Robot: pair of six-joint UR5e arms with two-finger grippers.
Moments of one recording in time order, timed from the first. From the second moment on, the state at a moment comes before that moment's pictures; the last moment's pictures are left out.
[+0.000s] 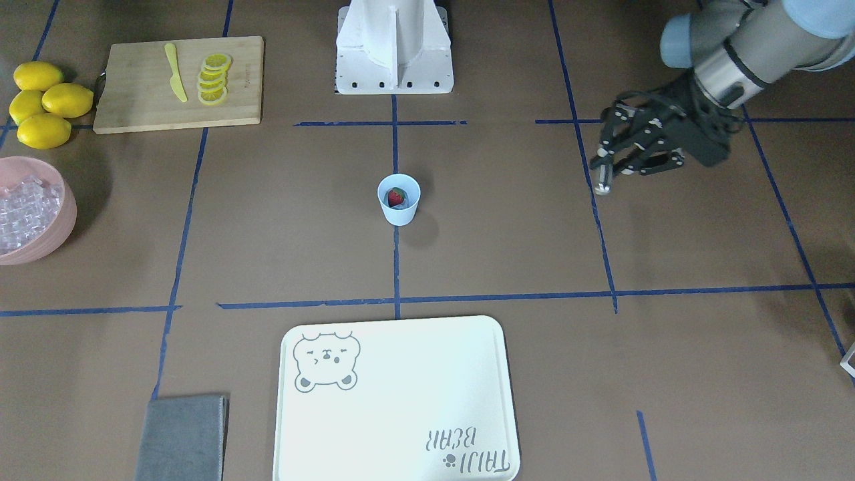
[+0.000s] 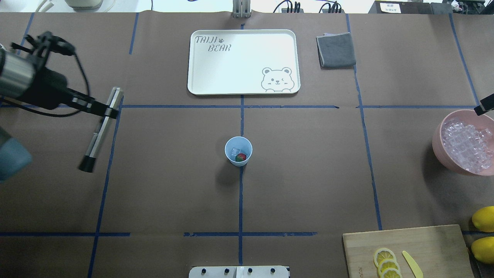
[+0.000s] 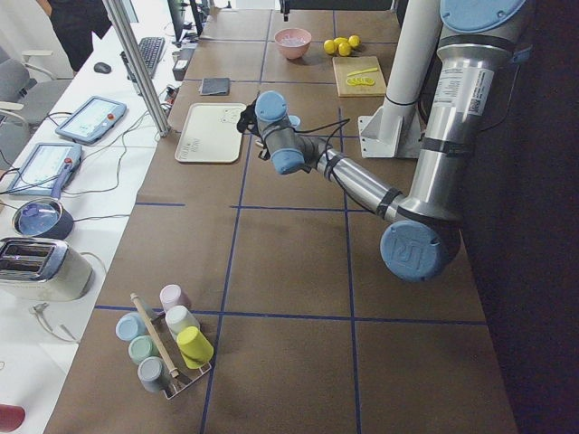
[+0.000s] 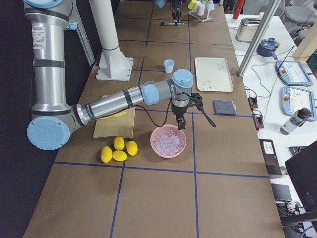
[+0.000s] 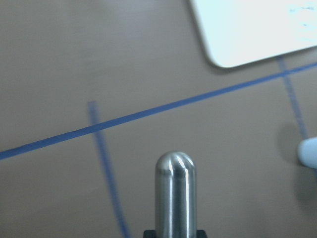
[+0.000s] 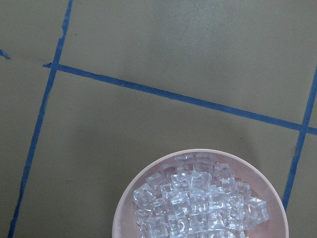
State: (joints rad) left arm -0.88 -1.83 -1.92 -2.18 -2.30 -0.75; right arm 1.30 -1.59 1.94 -1.62 2.31 0.16
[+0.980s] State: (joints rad) left arm -0.37 -2.07 -1.76 -2.71 -1.21 -0.54; right arm 1.30 -1.59 1.94 -1.62 2.31 0.16
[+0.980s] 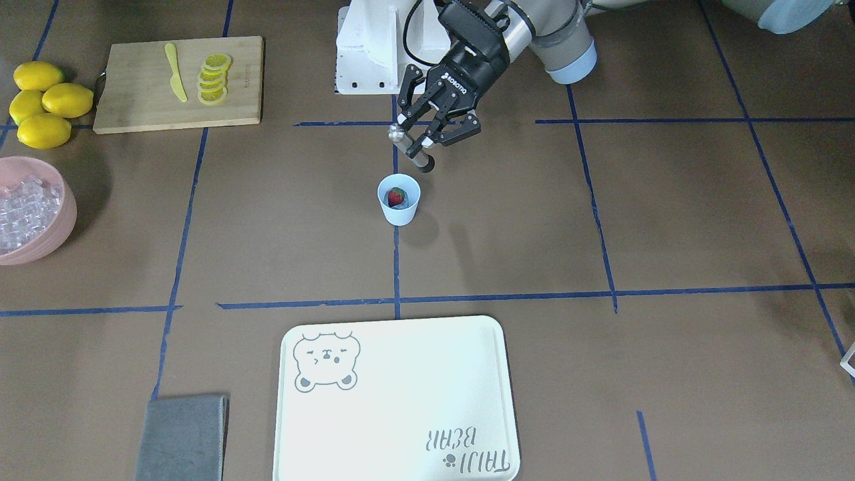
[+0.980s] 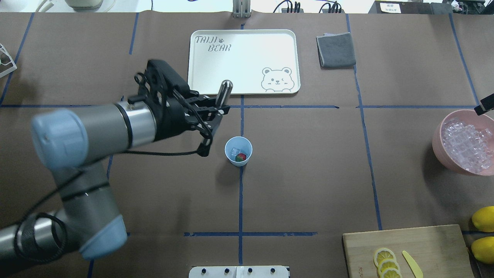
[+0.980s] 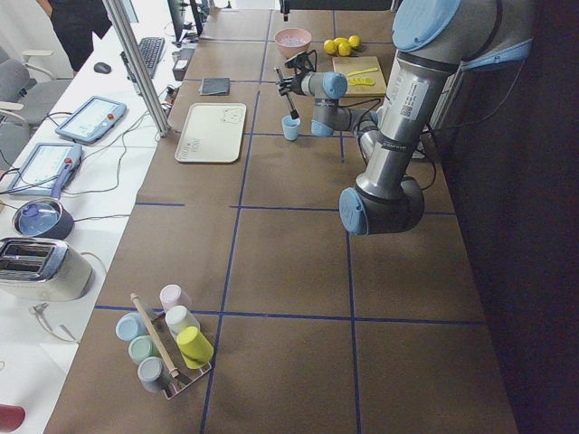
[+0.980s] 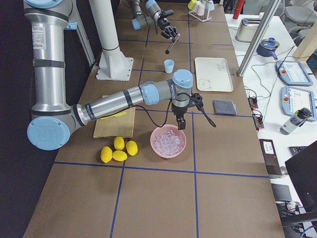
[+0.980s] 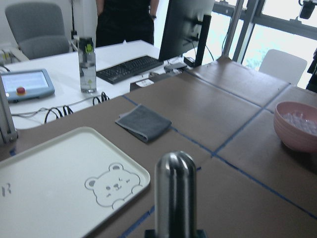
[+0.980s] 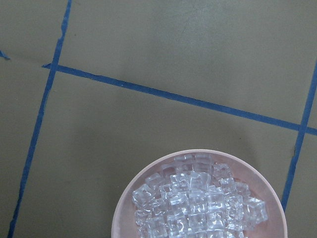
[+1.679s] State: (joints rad) left arm -0.30 -2.12 -1.62 -2.90 -1.05 -0.44; right arm 1.31 -1.59 1.94 -1.62 2.31 0.16
